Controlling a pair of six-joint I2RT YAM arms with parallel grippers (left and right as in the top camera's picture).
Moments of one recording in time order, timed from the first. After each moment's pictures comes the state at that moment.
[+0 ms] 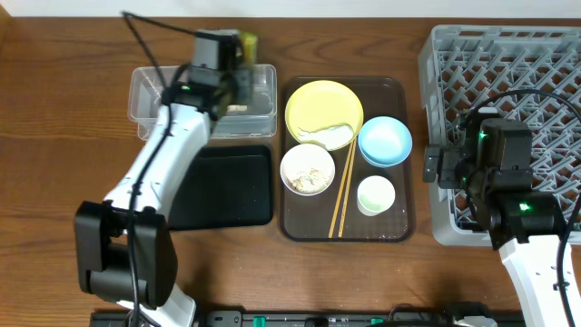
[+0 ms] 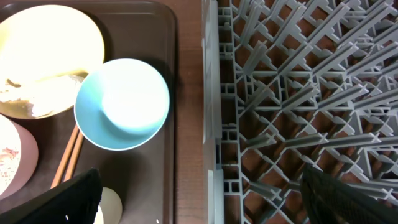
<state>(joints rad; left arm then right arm) -0.18 1.77 1.39 -0.50 -0.02 -0.20 0.07 1.08 0.94 -0.71 0.07 0.07</state>
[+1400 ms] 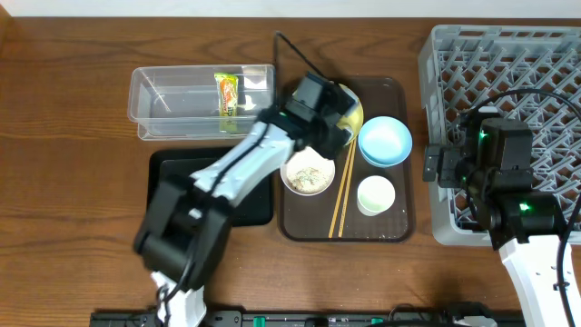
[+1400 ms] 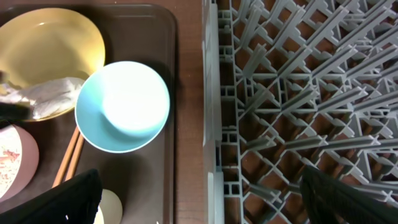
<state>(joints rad) -0.58 1.98 1.38 -0.38 0.23 0.13 0.07 1.08 0.94 -0.70 0.07 0.07</state>
